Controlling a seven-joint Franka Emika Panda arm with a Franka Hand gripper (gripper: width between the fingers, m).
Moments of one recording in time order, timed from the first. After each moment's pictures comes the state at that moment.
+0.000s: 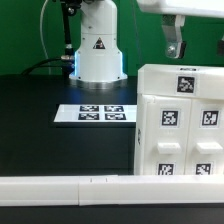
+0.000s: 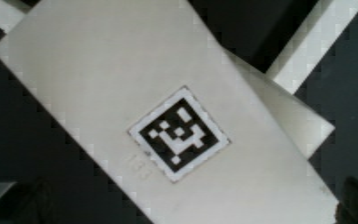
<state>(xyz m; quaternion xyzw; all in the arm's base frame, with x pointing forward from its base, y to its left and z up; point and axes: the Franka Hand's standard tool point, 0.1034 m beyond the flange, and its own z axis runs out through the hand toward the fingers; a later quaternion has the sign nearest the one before) 0.640 0.090 0.183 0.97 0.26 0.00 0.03</state>
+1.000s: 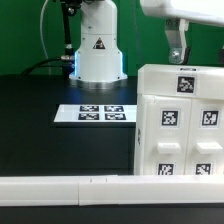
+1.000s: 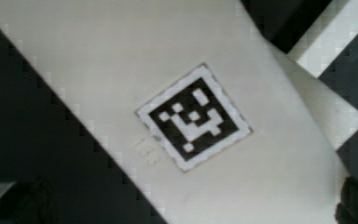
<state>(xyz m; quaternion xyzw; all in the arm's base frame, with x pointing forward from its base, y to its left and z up) 0.640 0.088 0.178 0.95 0.29 0.01 0.04</state>
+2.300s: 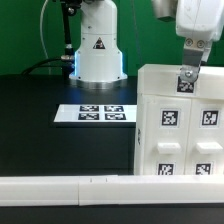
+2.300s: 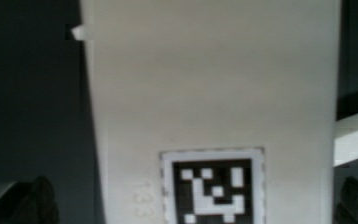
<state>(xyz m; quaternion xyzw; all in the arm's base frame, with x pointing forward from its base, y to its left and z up) 0.639 0.085 0.155 0.84 0.53 -0.01 0.08</state>
